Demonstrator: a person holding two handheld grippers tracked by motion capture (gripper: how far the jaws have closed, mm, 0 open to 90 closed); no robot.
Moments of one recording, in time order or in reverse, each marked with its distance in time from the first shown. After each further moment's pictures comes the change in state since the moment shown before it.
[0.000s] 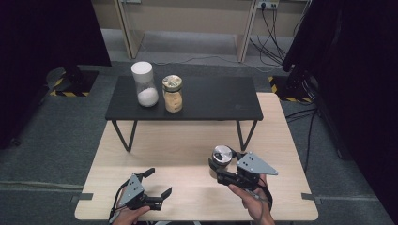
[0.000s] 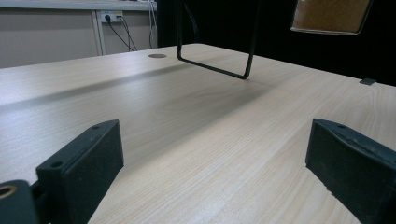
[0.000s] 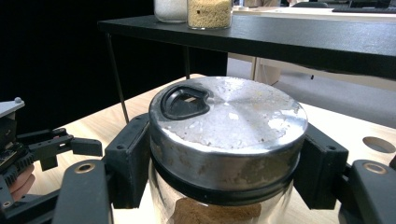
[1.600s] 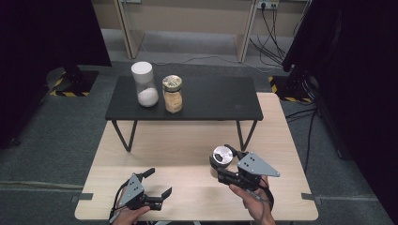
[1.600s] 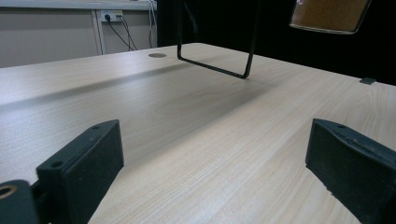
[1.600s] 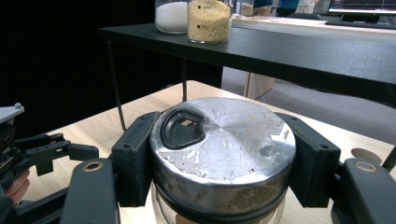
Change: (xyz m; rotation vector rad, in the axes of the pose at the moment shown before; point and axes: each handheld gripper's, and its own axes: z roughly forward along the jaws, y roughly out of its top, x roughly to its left) left arm 0.000 0.000 0.000 0.003 0.000 -0.001; right arm 0.003 0.010 -0.006 -0.027 -0.020 -0.039
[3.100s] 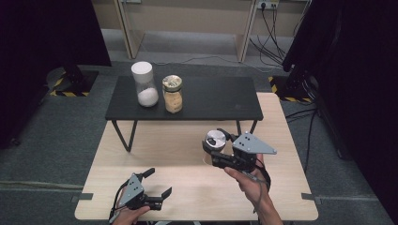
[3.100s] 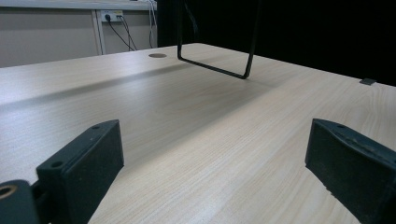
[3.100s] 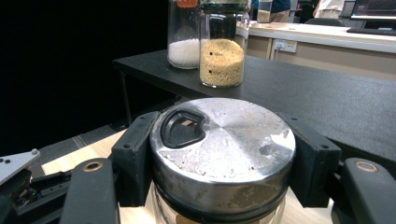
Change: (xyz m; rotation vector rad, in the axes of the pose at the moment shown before) left arm 0.000 0.000 0.000 0.000 0.001 0.000; right arm -0.006 0.050 0.022 -0.007 0.075 0.006
